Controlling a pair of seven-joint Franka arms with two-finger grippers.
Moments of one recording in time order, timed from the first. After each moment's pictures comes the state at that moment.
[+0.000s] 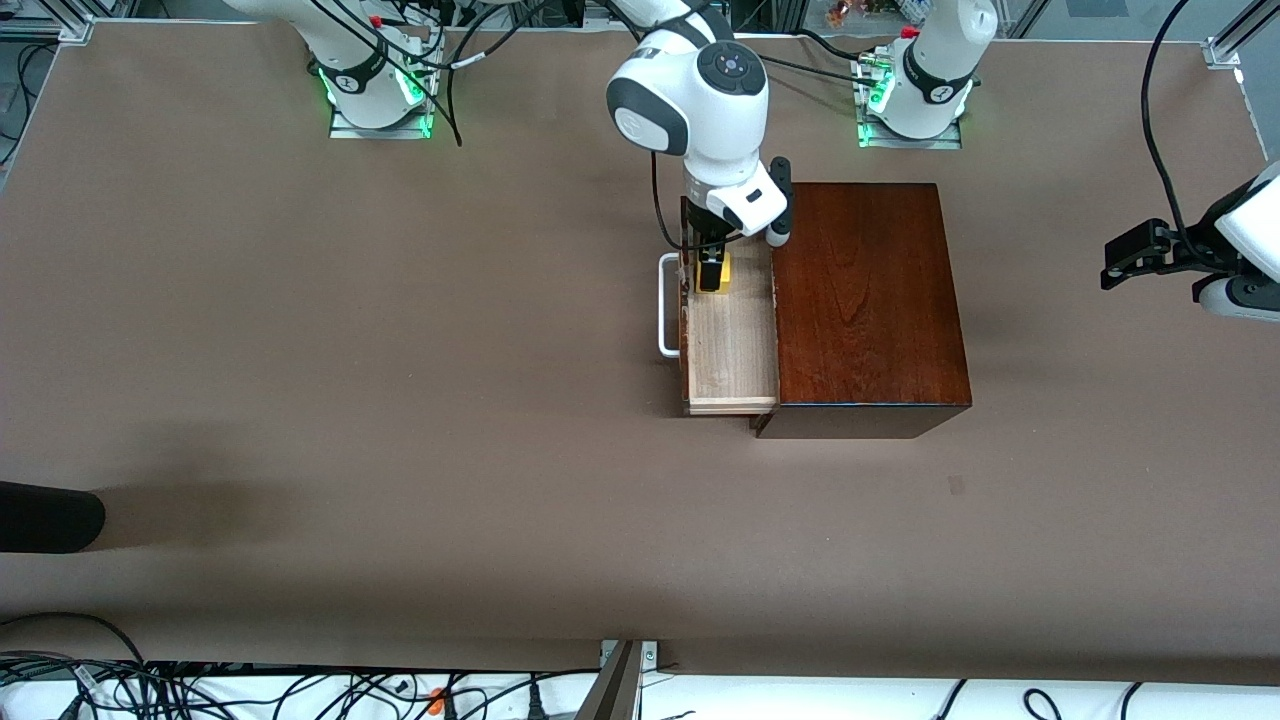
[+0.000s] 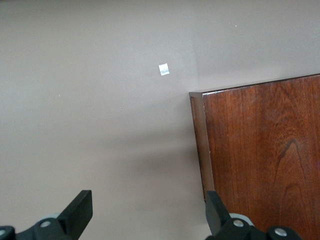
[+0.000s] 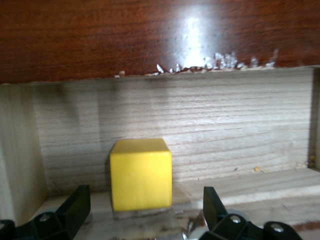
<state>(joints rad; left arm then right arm) -0.09 0.11 0.12 -1.50 0.01 1.57 0.17 0.96 0.72 0.04 -1.26 -0.15 2.07 -0.45</state>
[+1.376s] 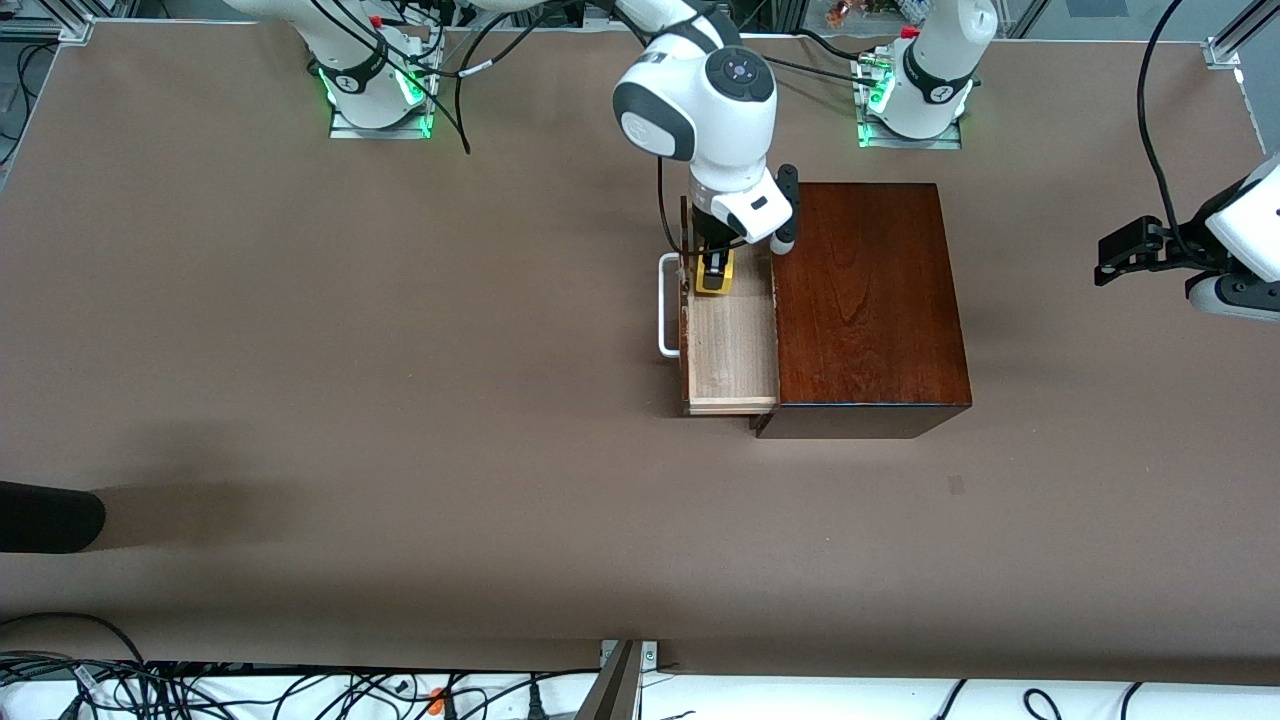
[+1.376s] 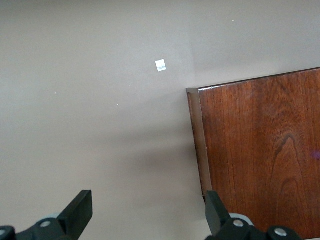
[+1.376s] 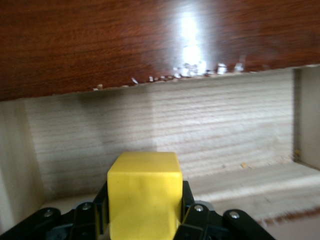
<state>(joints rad) -0.09 0.11 0.11 -1.50 0.01 1.55 0.17 0.96 0.75 0.04 -1.13 -0.14 1.96 -0.41</state>
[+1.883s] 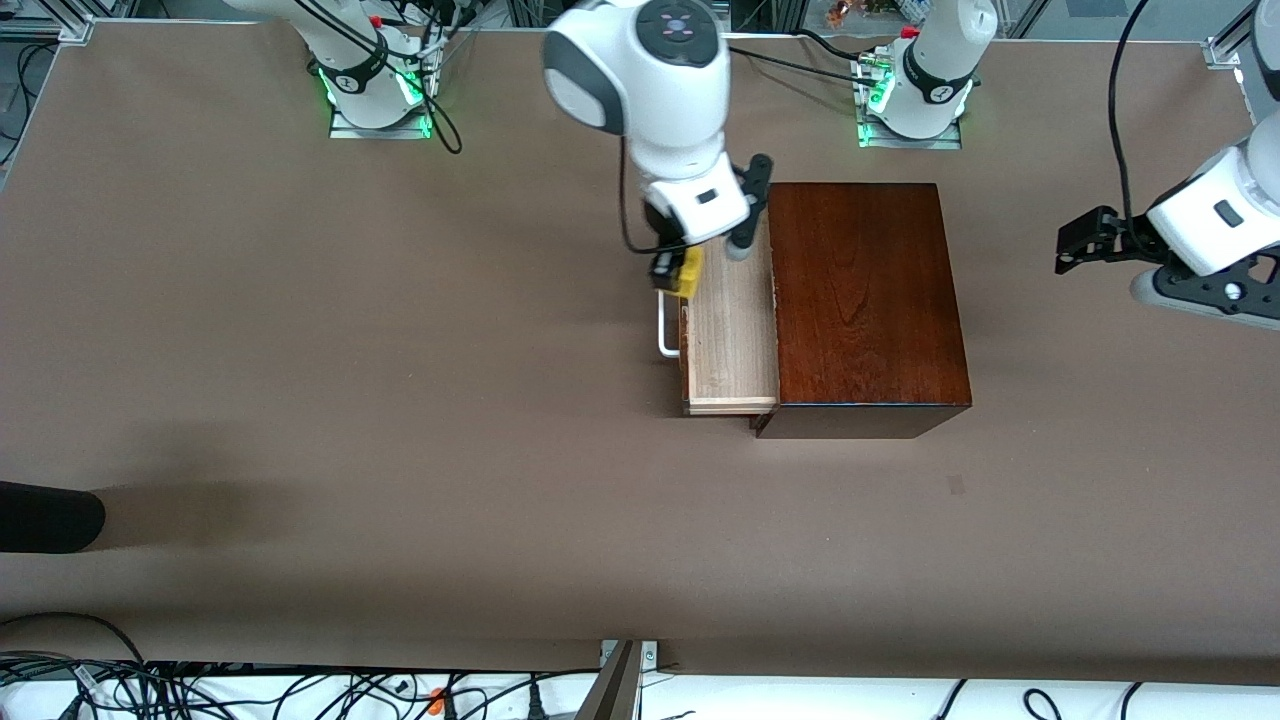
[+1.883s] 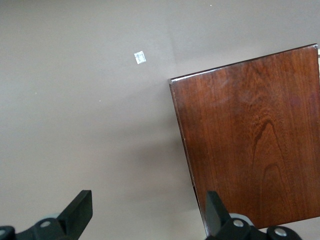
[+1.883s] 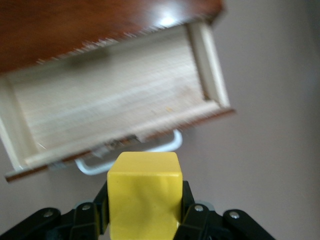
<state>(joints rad) -0.09 0.12 0.04 -1.50 0.01 1.51 0.17 0.81 0.63 0.03 -1.05 -0.07 1.77 -0.41</state>
